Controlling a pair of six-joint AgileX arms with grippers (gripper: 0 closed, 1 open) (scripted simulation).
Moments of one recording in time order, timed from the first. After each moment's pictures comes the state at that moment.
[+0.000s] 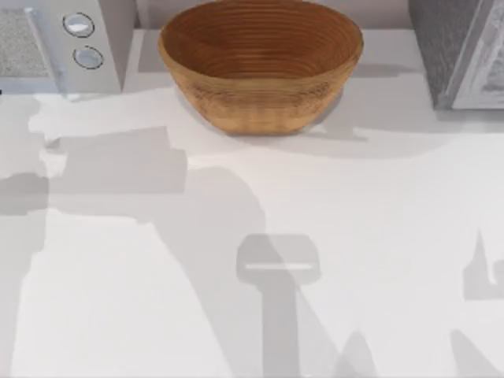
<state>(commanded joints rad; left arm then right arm) 0.20 2.19 1.89 -1.27 0.00 0.23 0.00 0.00 0.00 0.00 0.00 0.00</state>
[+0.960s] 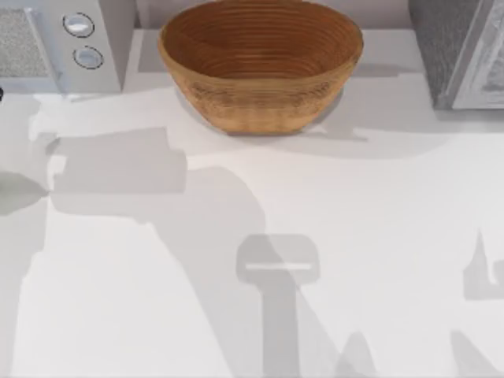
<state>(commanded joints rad) 0.20 2.19 1.89 -1.27 0.00 0.23 0.00 0.00 0.00 0.00 0.00 0.00</state>
